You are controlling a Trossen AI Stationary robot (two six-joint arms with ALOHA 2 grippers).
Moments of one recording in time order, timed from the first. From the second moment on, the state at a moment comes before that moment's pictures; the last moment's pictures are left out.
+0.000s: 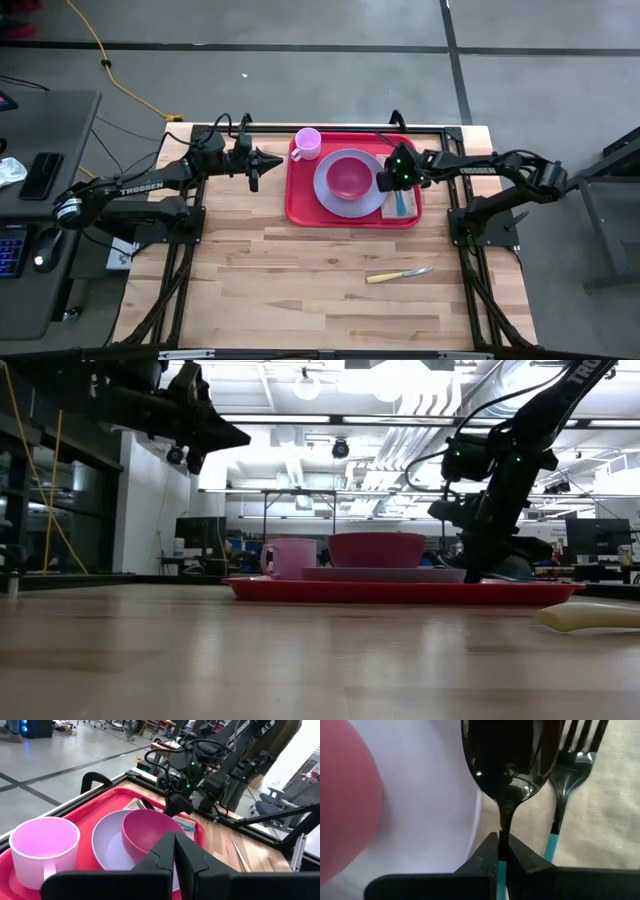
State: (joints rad) left arm 0.52 0.92 0.49 0.30 0.31 -0.29; right arm -0.57 1.36 0.57 -0.32 -0.06 0.84
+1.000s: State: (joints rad) left arm 0.52 0.92 0.49 0.29 0.31 -0.29; right arm -0.60 1.46 0.58 -0.20 -0.13 0.89
